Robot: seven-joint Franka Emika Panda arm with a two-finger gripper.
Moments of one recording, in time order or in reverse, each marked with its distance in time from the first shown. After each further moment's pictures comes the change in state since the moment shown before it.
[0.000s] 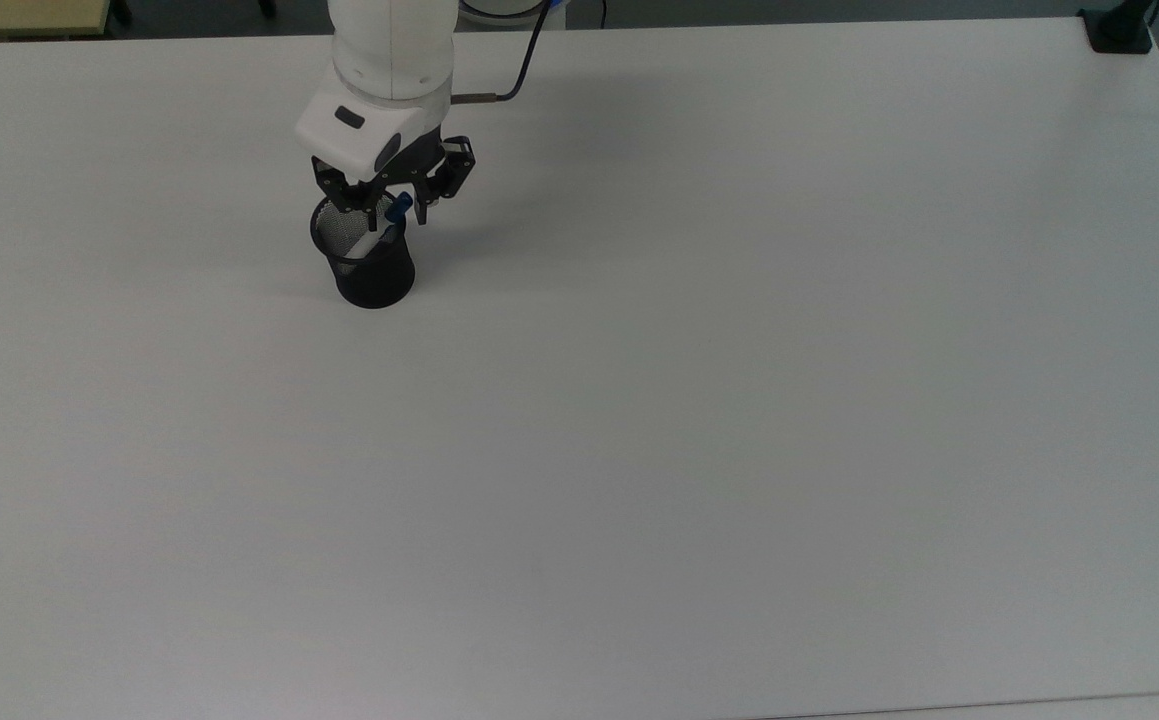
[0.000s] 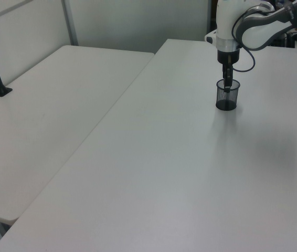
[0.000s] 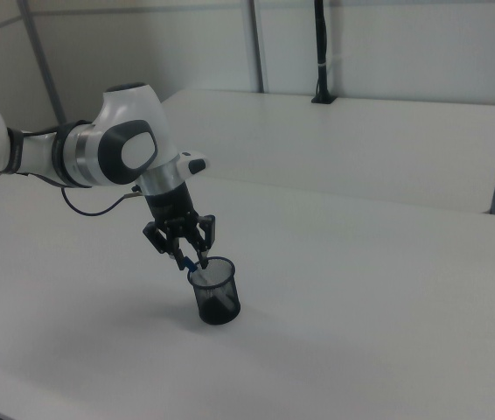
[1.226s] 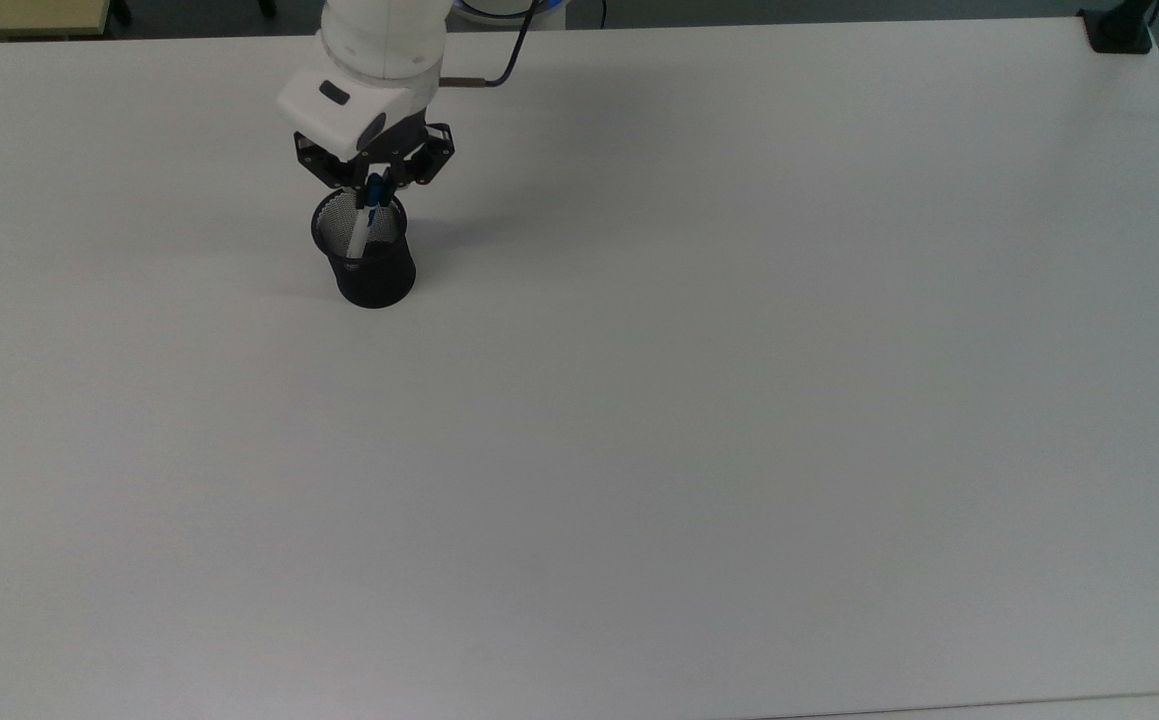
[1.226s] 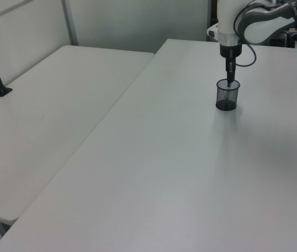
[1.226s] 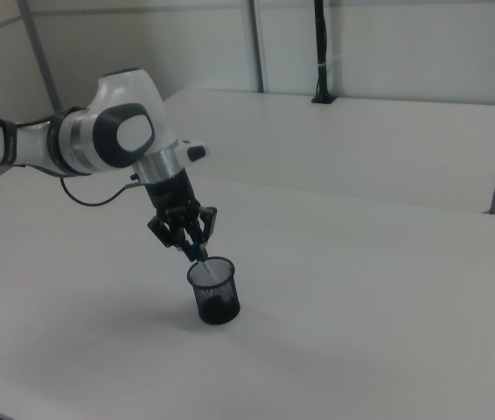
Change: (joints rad) arm -0.004 -0.025 -0.001 0.040 -0.064 -0.083 0.061
